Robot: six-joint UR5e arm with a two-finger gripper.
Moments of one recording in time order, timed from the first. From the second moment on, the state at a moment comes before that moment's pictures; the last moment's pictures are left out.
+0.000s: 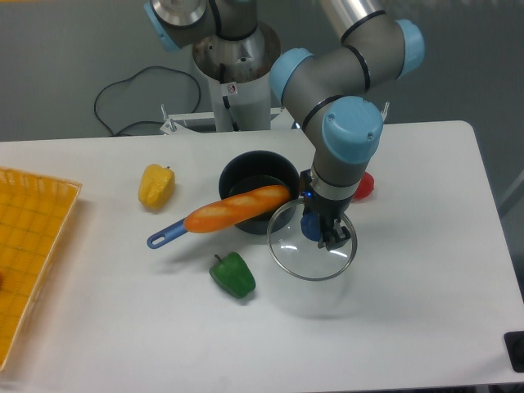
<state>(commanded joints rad) 2.58 -1.91 -1.56 -1.25 1.46 1.71</state>
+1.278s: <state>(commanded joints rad) 2.58 -1.83 -1.68 -1.23 1.27 1.67</state>
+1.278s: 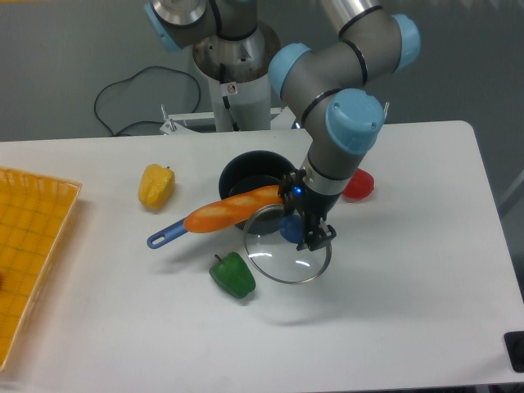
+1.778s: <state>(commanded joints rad) 2.62 -1.68 -1.86 -1.23 1.28 1.68</state>
